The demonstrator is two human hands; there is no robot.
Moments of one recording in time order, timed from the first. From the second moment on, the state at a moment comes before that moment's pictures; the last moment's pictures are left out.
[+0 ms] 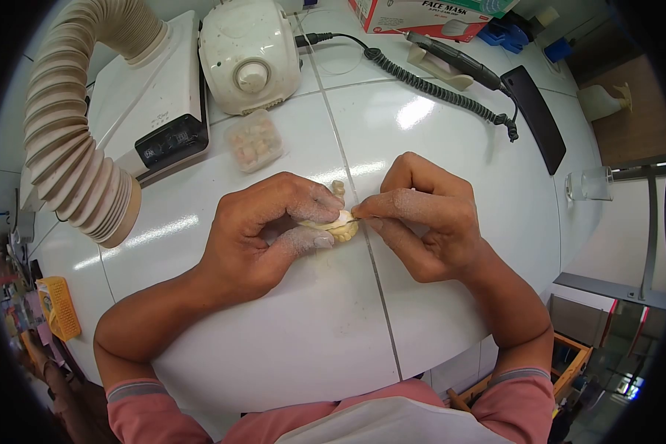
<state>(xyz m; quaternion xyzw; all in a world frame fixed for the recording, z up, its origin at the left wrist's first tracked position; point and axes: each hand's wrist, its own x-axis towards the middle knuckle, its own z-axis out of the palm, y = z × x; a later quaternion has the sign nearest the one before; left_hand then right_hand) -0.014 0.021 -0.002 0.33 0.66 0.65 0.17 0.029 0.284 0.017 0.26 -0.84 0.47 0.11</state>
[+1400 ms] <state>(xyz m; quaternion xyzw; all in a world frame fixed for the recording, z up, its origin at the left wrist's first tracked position) -0.014 0.022 0.000 0.32 0.64 0.67 0.19 0.028 0.282 0.017 0.24 -0.83 0.50 0.09</state>
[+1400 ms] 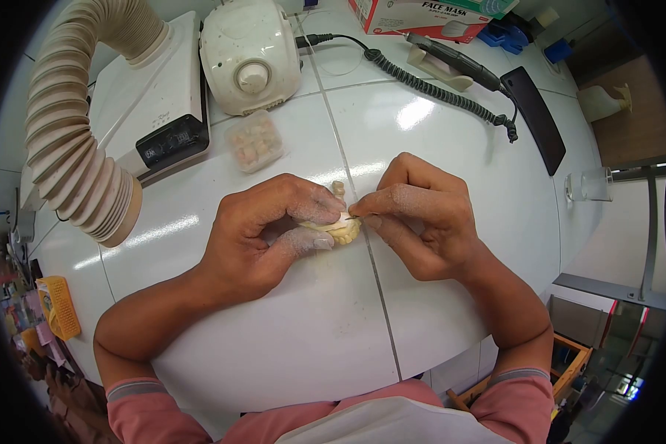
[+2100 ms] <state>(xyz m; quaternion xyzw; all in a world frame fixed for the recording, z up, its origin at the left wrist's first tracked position) -0.014 0.021 -0.004 0.32 0.64 0.67 0.18 0.028 0.284 0.018 0.25 -0.84 0.47 0.11</state>
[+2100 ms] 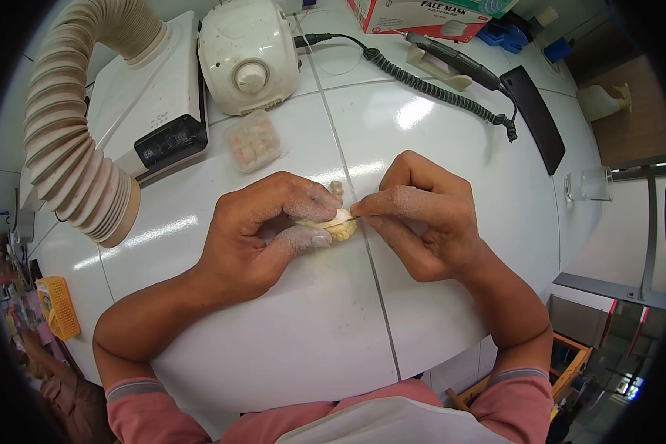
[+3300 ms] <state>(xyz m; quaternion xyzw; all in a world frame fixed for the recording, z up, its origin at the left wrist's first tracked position) -0.016 0.020 -0.002 0.35 0.66 0.64 0.17 0.030 0.281 0.021 0.24 -0.84 0.48 0.10</state>
